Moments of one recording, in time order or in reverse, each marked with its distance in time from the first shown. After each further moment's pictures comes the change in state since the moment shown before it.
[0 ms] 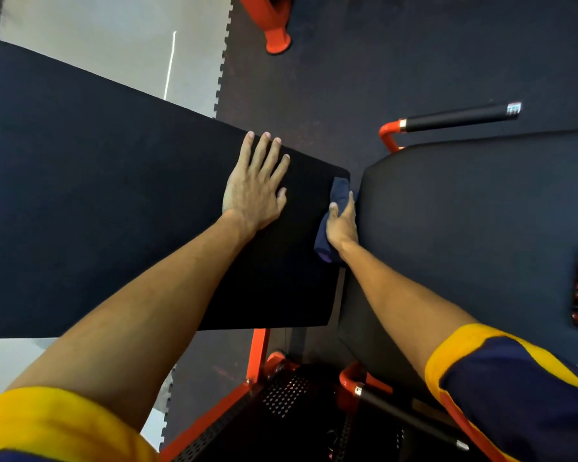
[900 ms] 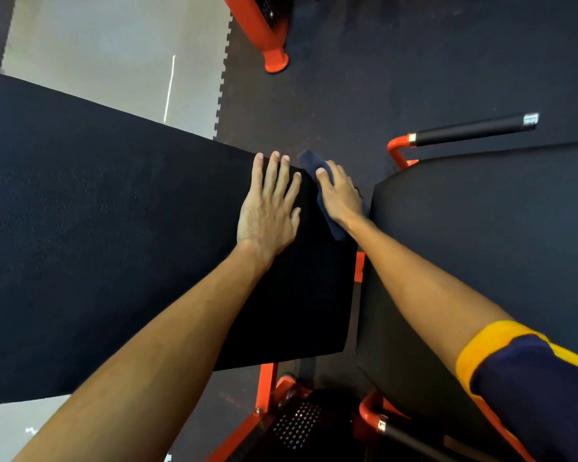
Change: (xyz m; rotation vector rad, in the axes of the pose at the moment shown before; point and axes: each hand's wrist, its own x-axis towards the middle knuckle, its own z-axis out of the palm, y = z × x) left_hand 0.006 0.009 0.007 -0.006 0.053 -0.047; right_hand 0.042 -0.090 0.005 -0.287 -0.019 -0.416
